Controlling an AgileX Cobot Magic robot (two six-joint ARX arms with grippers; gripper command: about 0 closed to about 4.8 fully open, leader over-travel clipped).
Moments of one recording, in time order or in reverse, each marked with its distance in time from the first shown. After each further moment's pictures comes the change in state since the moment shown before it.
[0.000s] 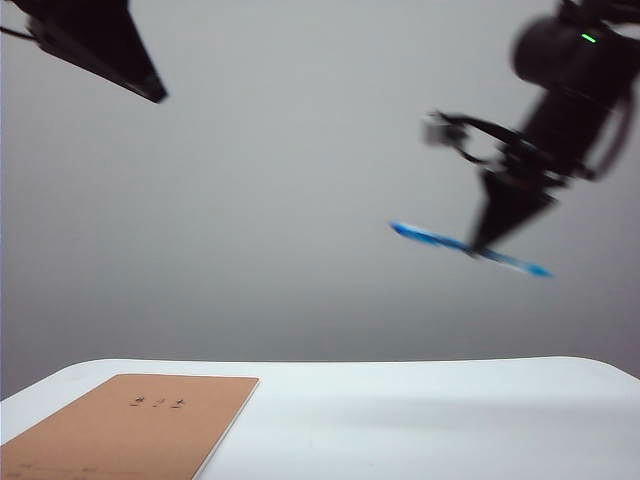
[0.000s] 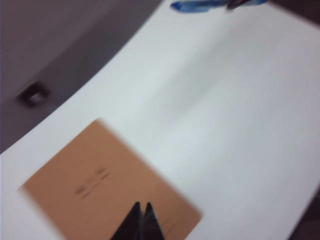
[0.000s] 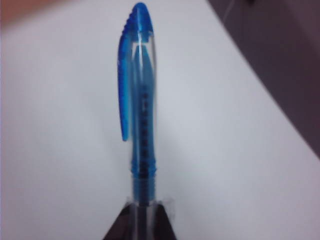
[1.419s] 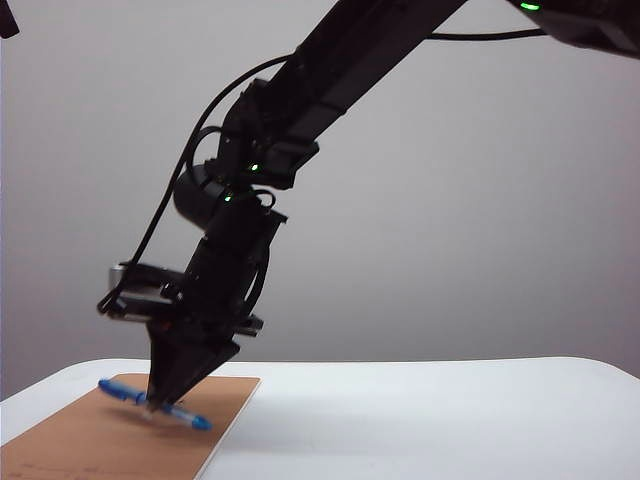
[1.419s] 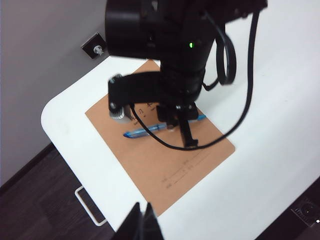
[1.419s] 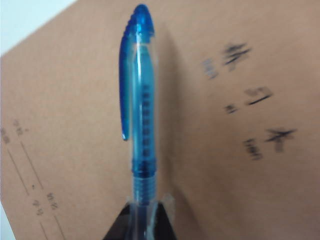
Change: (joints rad) left arm 0.008 -0.234 0.035 -0.303 -0.238 0.024; right arm 0.513 0.925 0.994 -0.269 0.014 0.521
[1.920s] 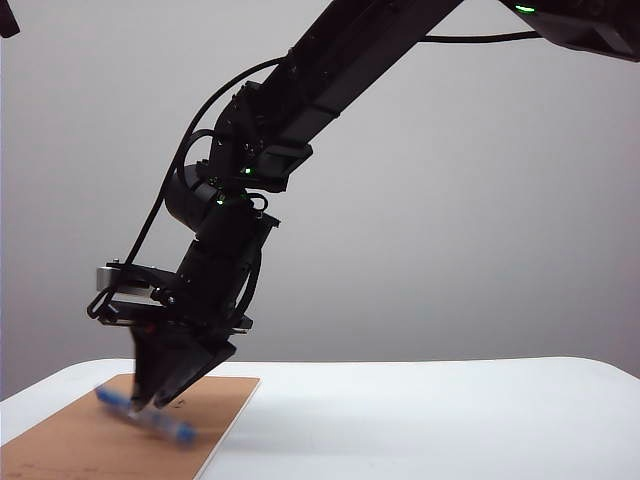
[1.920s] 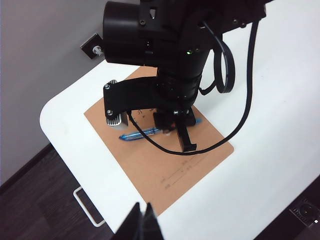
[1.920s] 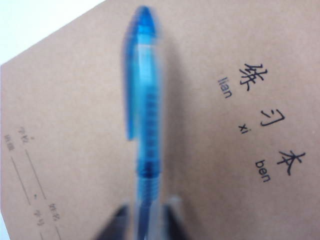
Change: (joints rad) left arm 0.000 0.000 0.000 0.000 0.005 -0.003; right arm 0.012 0.004 0.000 0.034 0.002 -0.035
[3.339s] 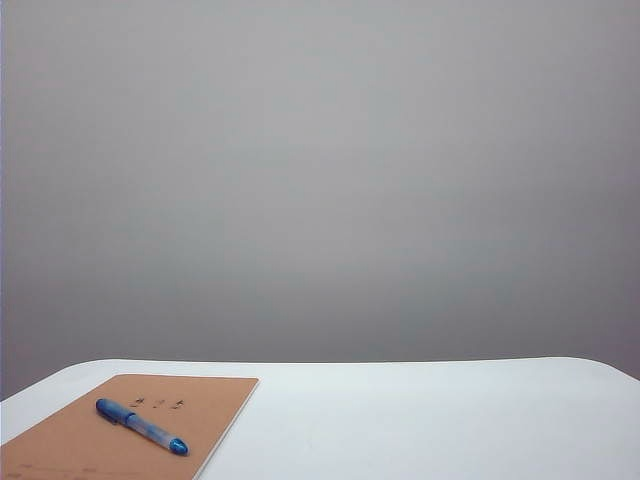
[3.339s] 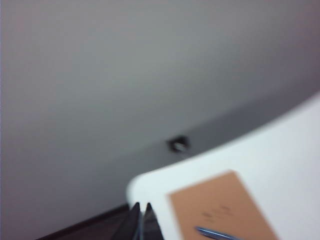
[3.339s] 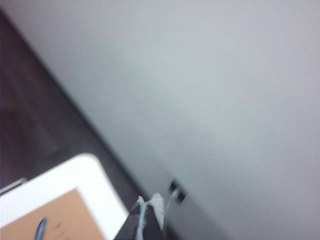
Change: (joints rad) left arm 0.223 -0.263 -0.070 0.340 0.004 -0.115; right arm -0.301 -0.926 0.000 -0.017 0.100 -0.108
